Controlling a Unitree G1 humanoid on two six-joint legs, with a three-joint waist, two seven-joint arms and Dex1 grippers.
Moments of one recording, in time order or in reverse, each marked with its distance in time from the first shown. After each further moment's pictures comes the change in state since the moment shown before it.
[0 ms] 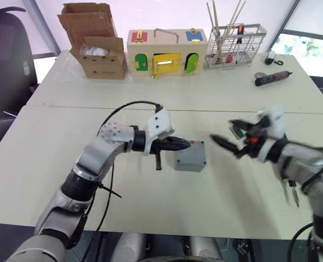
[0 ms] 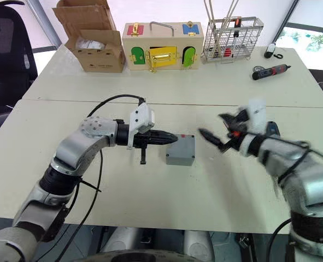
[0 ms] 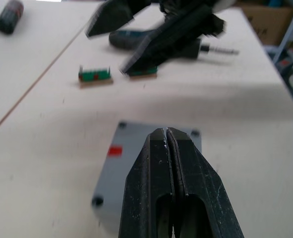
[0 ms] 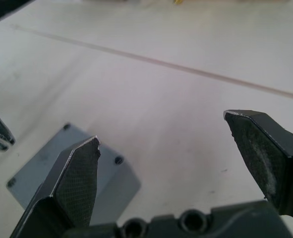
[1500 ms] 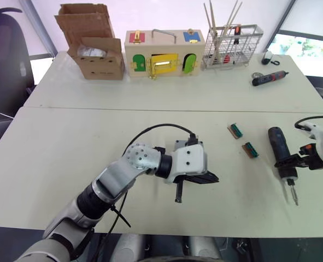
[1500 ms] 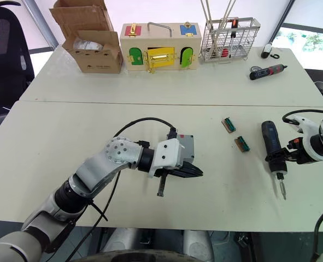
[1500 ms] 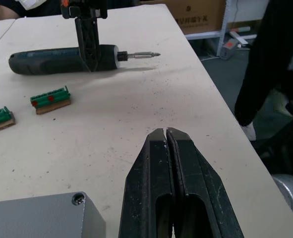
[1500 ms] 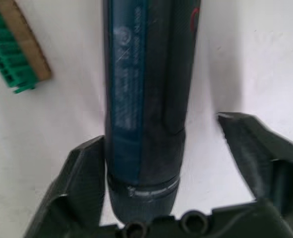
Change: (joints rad) left arm 0.091 -0.047 -0.263 -0.187 0.090 -0.021 0.057; right arm -0.543 -0.413 0.849 1.158 -0.475 0.172 0.649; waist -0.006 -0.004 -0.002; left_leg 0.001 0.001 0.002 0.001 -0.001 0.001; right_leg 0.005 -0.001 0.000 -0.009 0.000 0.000
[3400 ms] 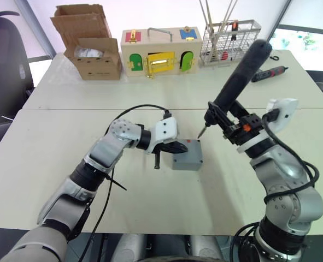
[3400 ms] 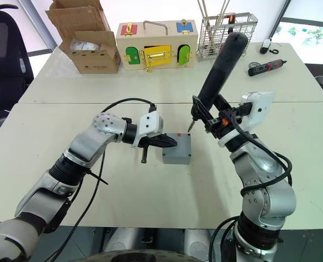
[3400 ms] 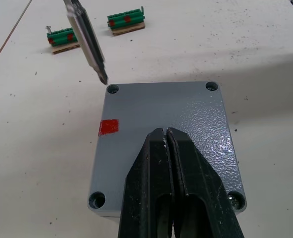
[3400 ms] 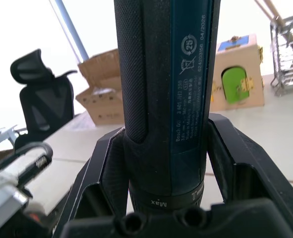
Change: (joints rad) left arm -0.156 0.078 0.130 0.400 0.098 -0.164 -0.156; right arm 0.572 1.036 -0.771 -1.379 0.194 -0.360 -0.799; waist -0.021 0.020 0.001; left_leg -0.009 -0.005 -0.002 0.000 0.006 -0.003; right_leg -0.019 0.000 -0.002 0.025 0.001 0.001
